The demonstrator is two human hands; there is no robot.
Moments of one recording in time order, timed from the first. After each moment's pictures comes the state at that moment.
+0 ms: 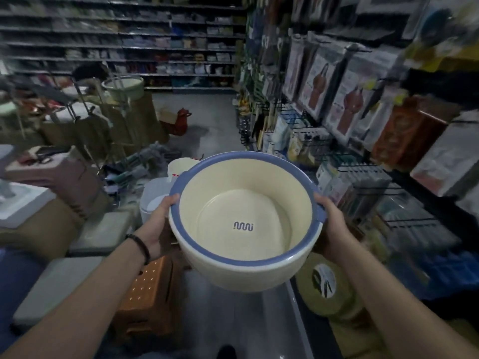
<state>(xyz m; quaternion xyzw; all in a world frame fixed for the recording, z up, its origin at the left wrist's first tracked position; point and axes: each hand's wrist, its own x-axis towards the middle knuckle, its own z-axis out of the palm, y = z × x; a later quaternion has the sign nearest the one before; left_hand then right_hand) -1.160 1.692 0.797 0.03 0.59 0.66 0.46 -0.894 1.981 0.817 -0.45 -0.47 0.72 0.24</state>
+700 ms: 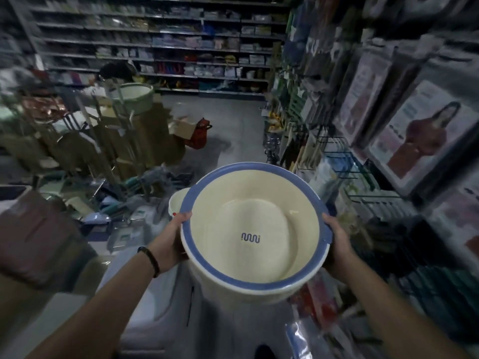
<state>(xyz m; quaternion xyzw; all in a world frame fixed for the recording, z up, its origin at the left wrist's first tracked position) -1.581 2.058 0.739 0.04 0.58 0.70 0.42 -1.366 2.412 0.732 -0.41 -0.47 0.76 0.16</state>
